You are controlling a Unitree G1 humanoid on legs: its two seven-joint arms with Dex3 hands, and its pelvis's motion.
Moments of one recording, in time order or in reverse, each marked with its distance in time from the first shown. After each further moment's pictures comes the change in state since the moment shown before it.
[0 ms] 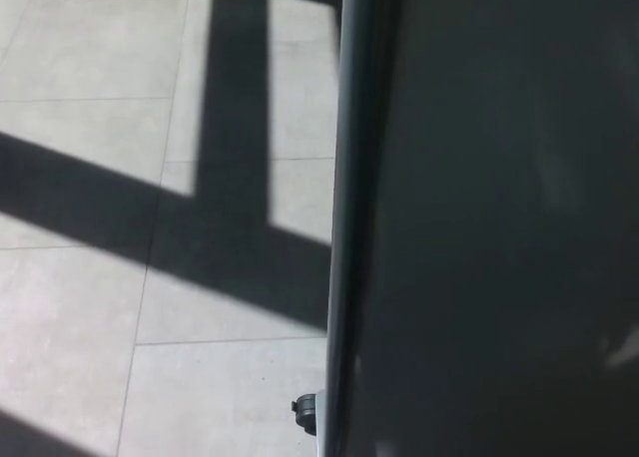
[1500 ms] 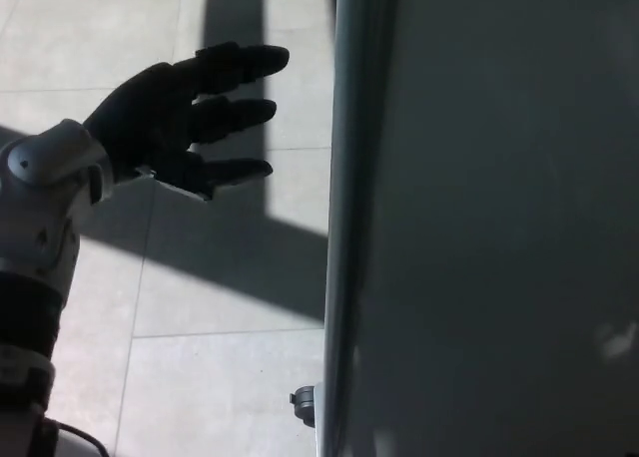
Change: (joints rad) left_arm -0.712 -0.113 -0.256 -0.549 -0.136 0.079 -0.554; right_arm -0.020 0.044 -0.400 0.092 0.266 -0.204 0.296
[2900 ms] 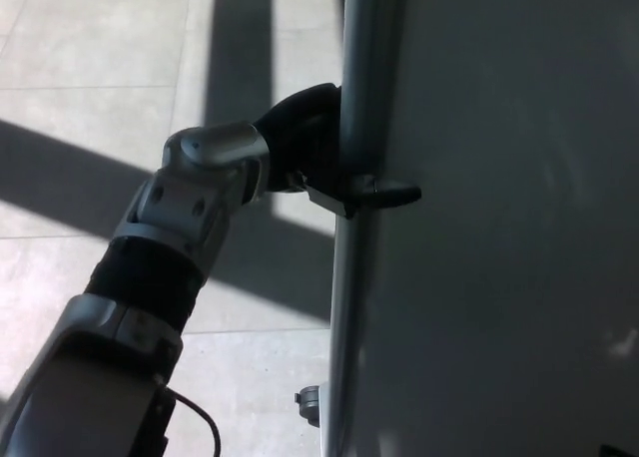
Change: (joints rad) left_arm -0.153 -0.255 -0.113 0.167 0.021 0.178 0.025; right_arm -0.004 0.021 0.064 0.000 0.012 -0.052 0.009
